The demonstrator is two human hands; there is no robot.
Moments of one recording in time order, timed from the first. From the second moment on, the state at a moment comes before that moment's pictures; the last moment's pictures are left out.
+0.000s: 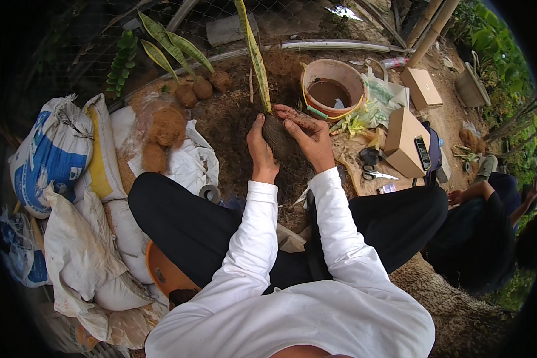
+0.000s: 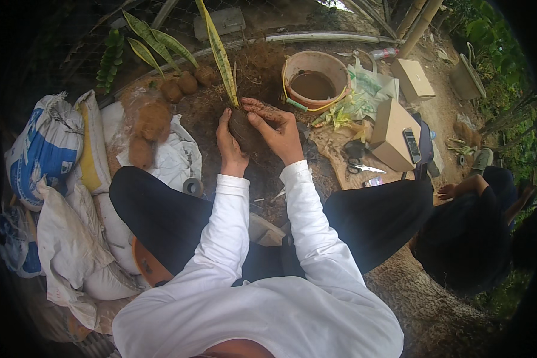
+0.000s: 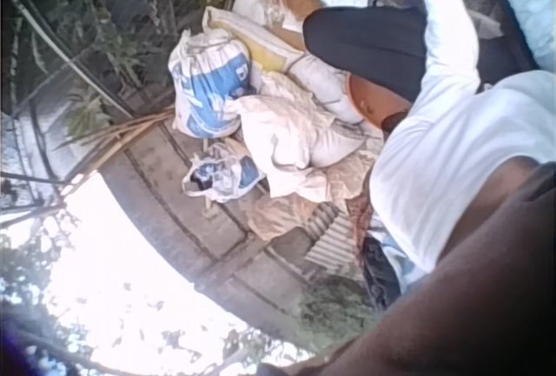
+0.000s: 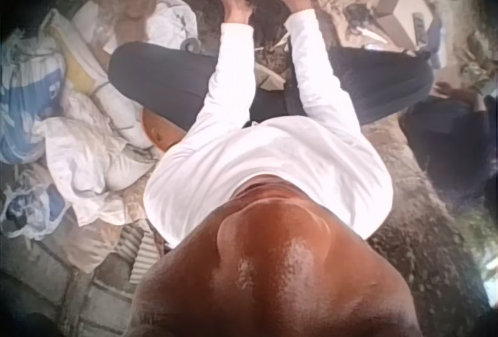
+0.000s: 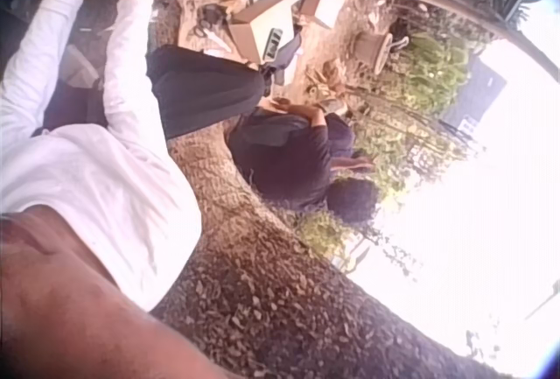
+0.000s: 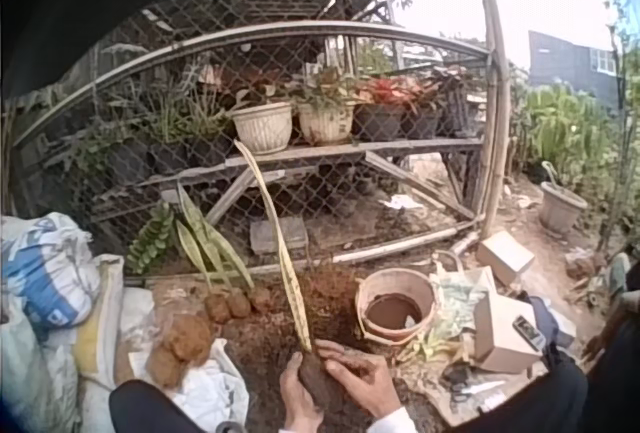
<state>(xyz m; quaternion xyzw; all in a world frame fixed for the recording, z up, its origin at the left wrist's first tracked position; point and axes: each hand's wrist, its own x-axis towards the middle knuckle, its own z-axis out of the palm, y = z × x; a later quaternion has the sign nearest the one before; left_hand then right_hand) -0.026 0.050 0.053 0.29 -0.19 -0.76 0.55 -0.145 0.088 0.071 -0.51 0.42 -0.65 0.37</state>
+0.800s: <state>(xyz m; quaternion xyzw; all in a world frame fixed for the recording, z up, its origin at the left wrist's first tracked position) 0.006 0.003 0.053 0.29 -0.11 -0.73 0.61 -0.133 0.090 0.044 -0.45 0.40 -0.62 0.51</state>
